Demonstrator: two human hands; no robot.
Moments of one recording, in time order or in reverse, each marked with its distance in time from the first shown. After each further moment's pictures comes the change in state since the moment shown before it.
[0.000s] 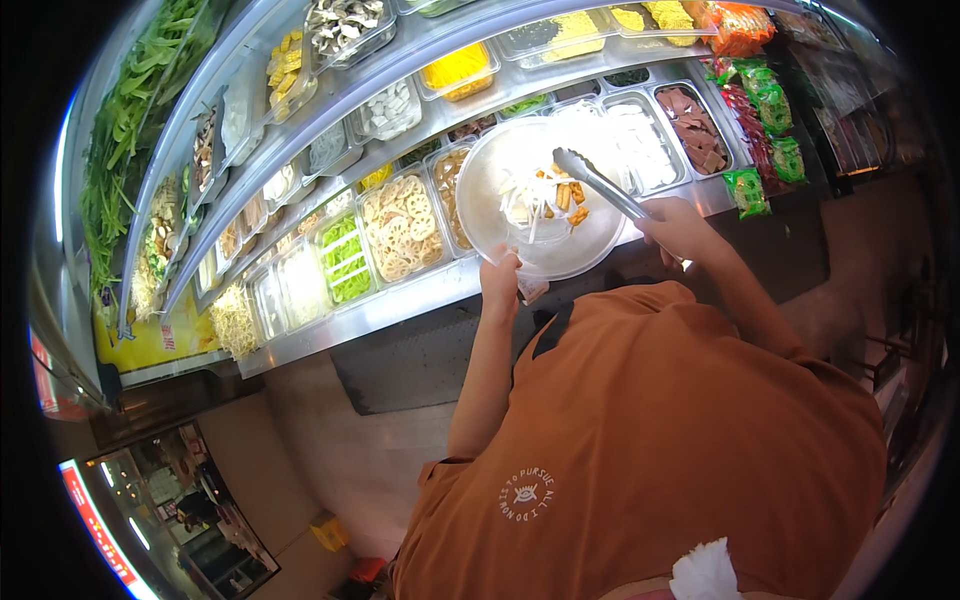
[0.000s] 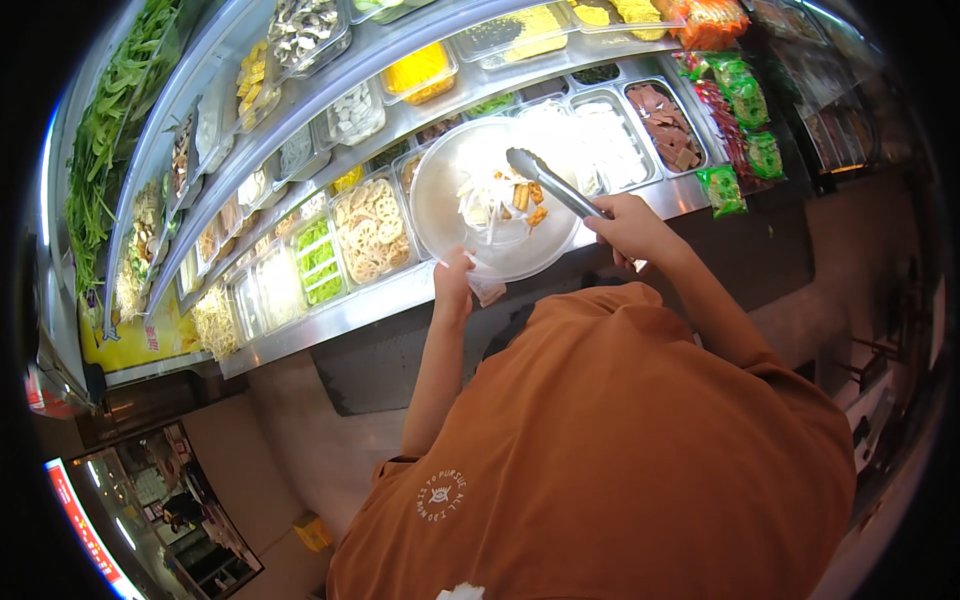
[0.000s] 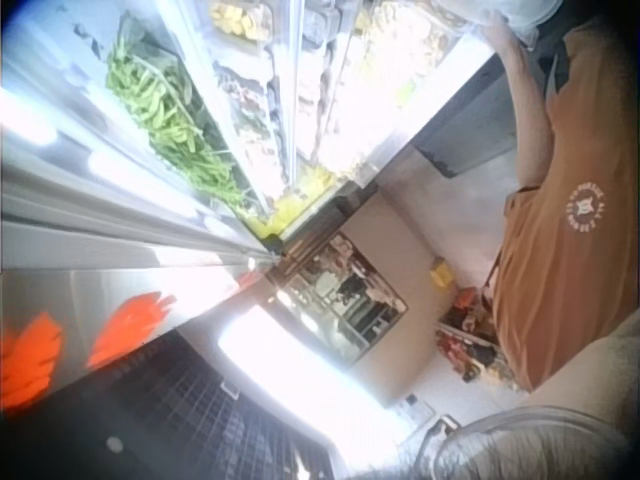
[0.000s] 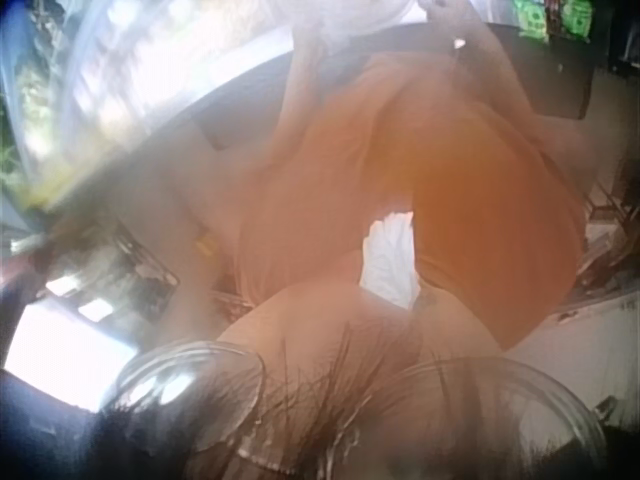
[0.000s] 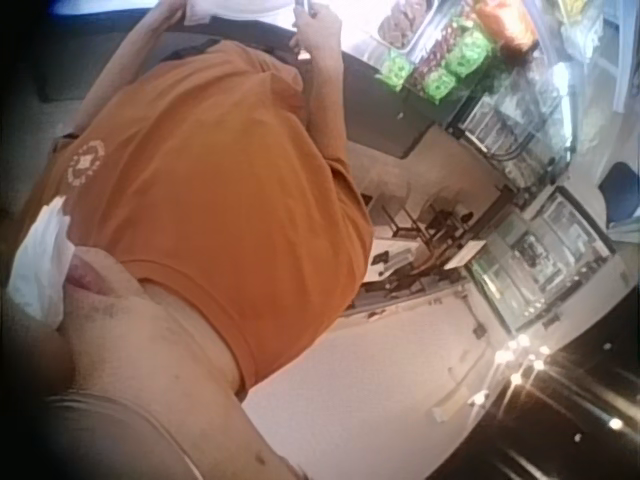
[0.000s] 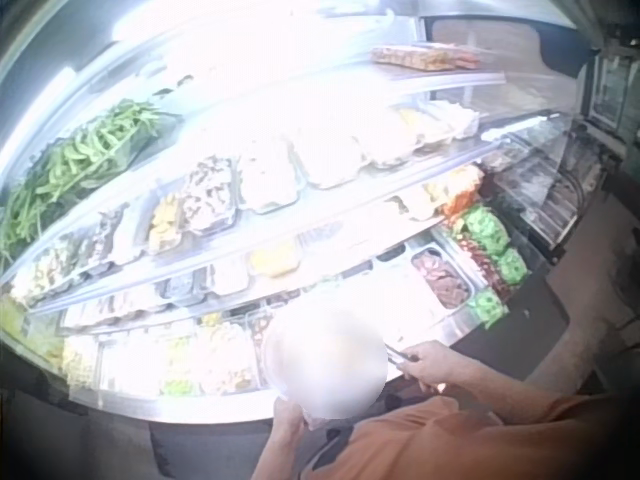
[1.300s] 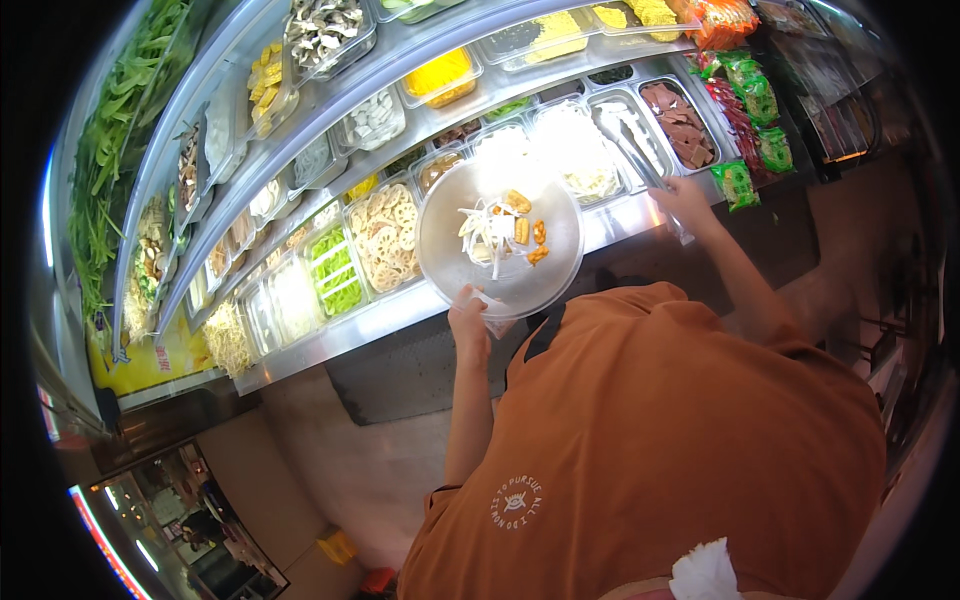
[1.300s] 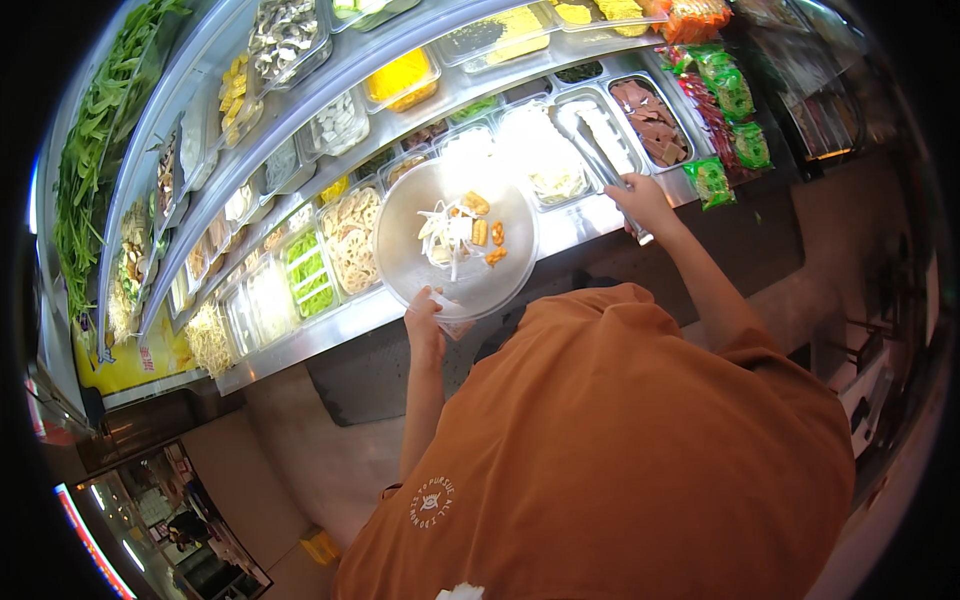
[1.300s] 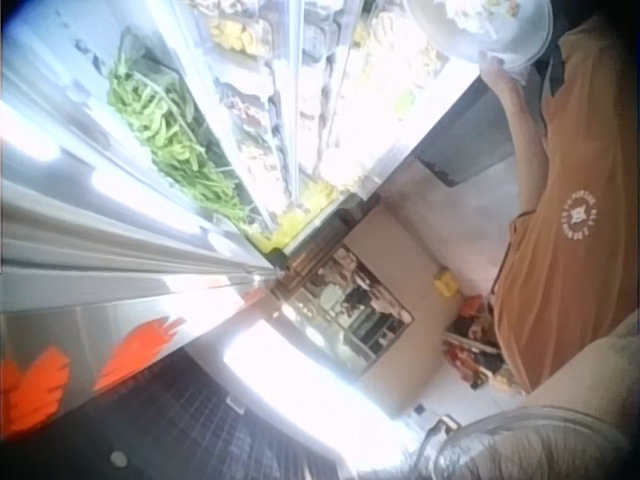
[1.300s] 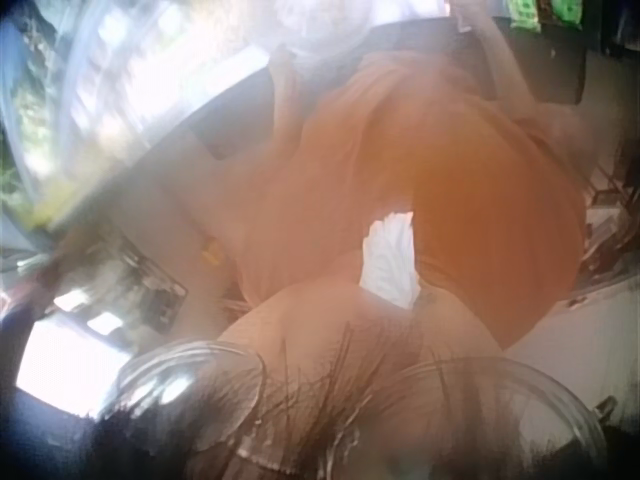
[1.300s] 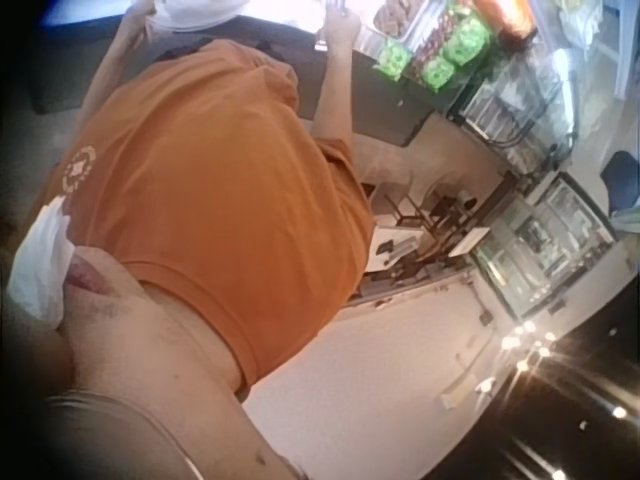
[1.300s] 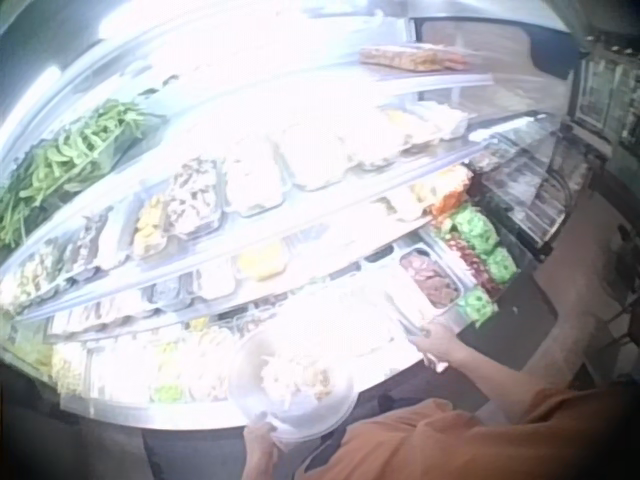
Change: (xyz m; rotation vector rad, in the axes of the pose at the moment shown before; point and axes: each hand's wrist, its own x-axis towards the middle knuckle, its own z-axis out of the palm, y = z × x) left_hand -0.017 -0.024 -0.082 -0.023 0.159 -0.079; right_hand 0.078 0.083 -0.028 0.126 0.292 -0.049
